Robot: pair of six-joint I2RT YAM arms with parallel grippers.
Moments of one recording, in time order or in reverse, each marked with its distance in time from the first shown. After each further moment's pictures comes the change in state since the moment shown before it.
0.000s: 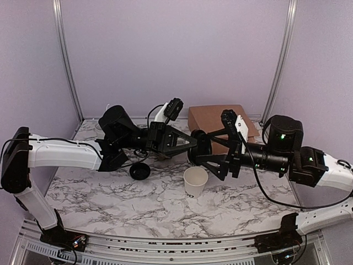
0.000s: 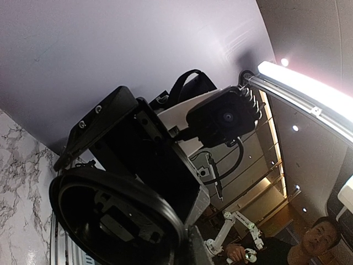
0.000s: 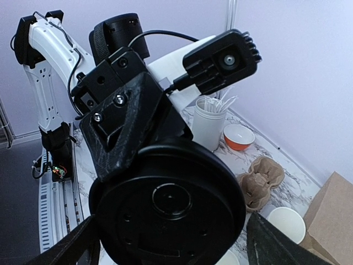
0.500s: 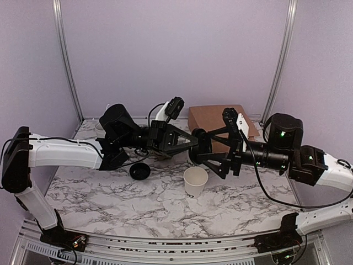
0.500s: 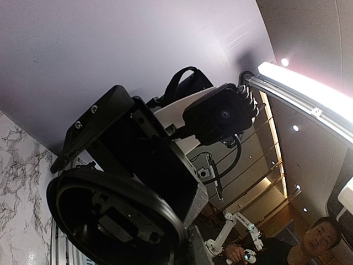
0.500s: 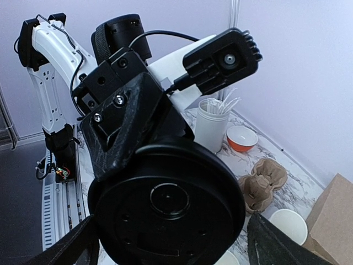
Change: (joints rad) left arm 0.000 0.007 0.020 -0.013 0.003 0.003; right arm -0.044 -0.003 0.000 0.006 -0.069 0.003
